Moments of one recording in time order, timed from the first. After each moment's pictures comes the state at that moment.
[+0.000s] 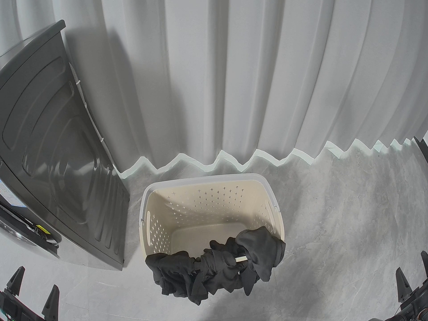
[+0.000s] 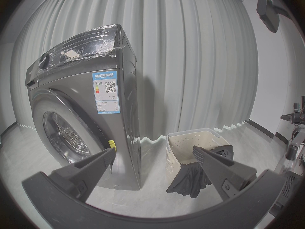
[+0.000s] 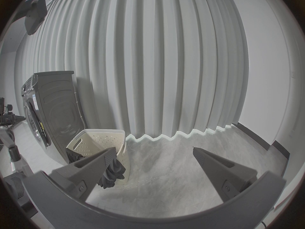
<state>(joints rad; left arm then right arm) 0.00 0.02 -0.02 0.00 -0.02 0.00 0.00 0.02 -0.02 0.00 0.02 -0.01</state>
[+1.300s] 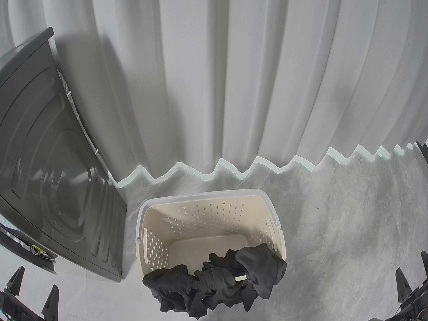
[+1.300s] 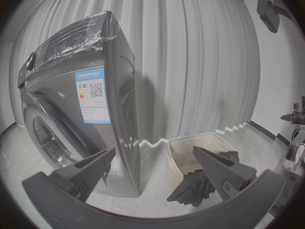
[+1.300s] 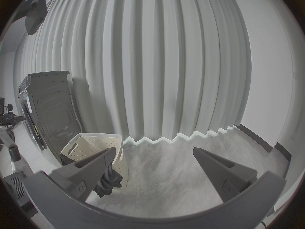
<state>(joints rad) 0.00 0.02 -0.02 0.00 -0.02 0.00 0.00 0.02 -0.02 0.00 0.02 -0.01</state>
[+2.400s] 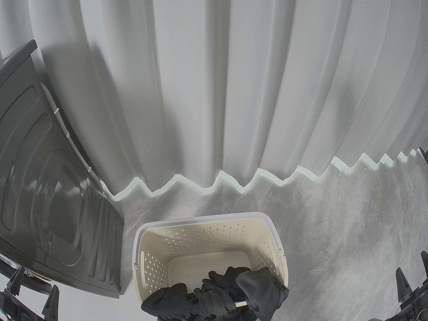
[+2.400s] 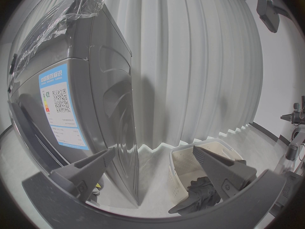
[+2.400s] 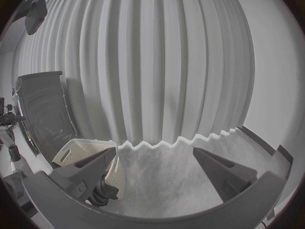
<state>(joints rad) 0.00 0.02 -0.02 0.00 -0.02 0.00 0.00 0.02 -0.02 0.00 0.02 -0.01</state>
